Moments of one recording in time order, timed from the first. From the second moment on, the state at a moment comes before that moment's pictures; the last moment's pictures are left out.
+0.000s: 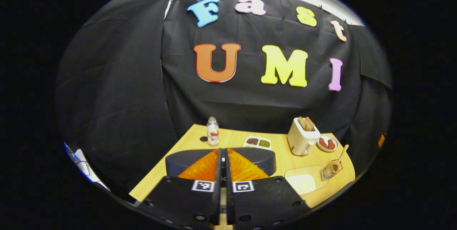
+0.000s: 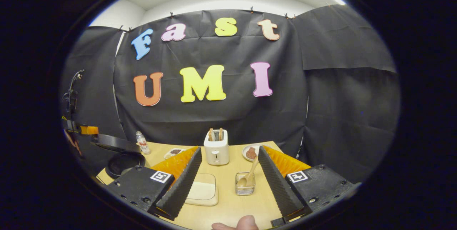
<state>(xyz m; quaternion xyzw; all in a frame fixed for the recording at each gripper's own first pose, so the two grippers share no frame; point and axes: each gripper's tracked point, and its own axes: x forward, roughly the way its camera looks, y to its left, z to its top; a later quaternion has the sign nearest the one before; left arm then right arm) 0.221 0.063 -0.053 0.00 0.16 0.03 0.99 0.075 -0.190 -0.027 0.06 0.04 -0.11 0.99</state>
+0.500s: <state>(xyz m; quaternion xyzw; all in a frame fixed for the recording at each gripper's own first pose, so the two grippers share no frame) 0.208 0.046 -0.019 0.05 0.08 0.03 1.00 0.080 -0.211 -0.039 0.08 0.06 -0.10 0.99</state>
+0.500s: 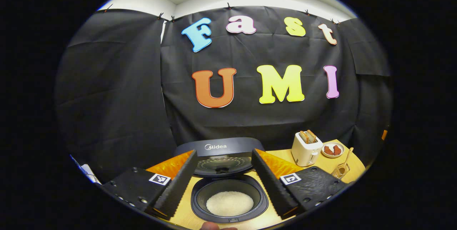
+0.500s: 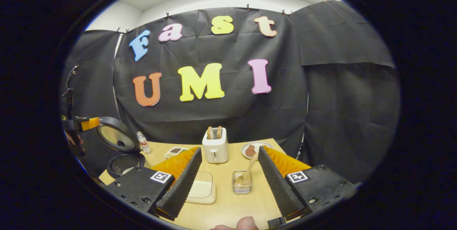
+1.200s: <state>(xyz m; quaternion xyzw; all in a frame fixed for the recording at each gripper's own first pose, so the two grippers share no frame) 0.203 0.004 -0.033 0.02 0.08 0.05 1.00 0.184 -0.257 -0.140 0.09 0.16 -0.07 0.98</state>
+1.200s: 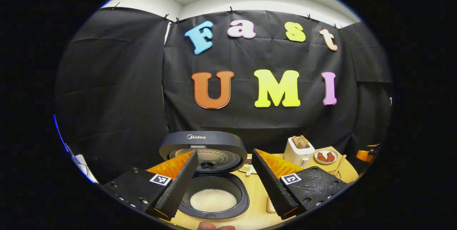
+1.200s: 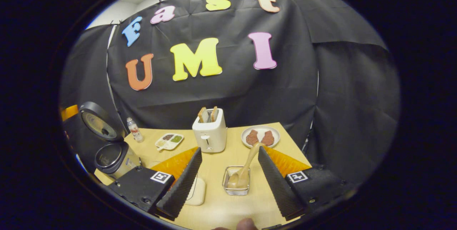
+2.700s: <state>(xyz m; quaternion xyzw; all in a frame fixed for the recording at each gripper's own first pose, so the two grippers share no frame) 0.211 -0.039 -0.053 0.00 0.12 0.05 0.99 0.261 -0.291 -0.226 0.20 0.26 -0.09 0.94</state>
